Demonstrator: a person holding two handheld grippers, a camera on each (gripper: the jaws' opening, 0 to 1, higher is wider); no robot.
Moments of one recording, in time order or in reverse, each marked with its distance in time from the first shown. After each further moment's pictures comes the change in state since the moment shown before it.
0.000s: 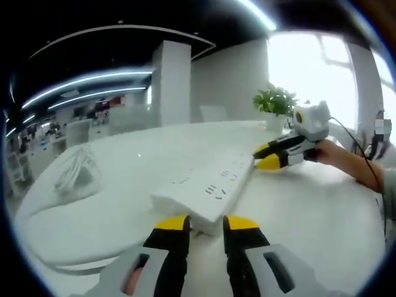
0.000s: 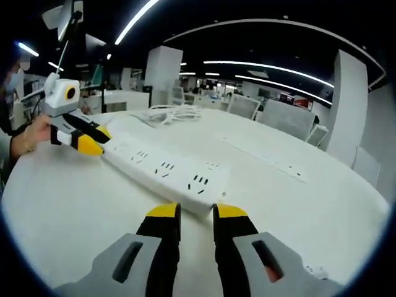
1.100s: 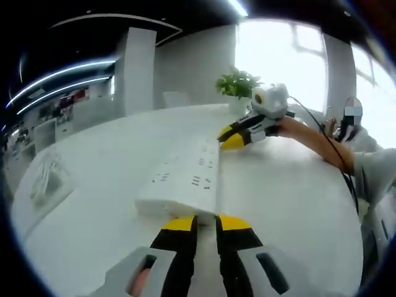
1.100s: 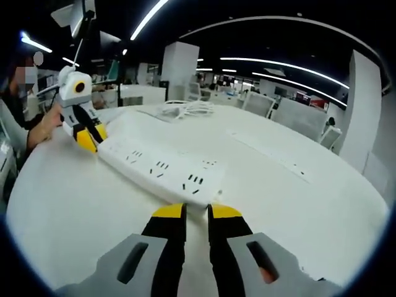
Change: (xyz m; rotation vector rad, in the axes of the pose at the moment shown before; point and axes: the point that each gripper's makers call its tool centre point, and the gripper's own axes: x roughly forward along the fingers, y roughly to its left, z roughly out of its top) left arm -0.018 -0.047 -0.013 0.090 0.140 -0.233; right arm -0.023 -0.012 -0.007 -0.039 0.025 0.124
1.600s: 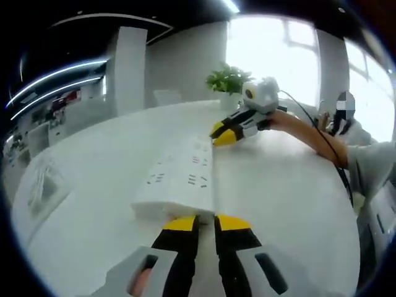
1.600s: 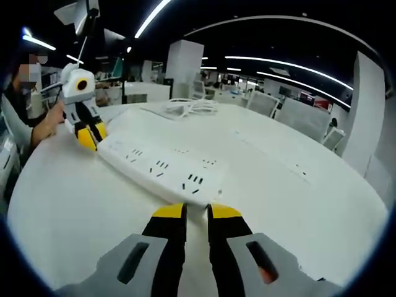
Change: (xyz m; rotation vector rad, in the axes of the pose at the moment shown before) left arm 0.001 -0.008 -0.001 0.036 0.028 -0.042; right arm -0.003 0.002 -0.001 -0.019 0.013 0.023
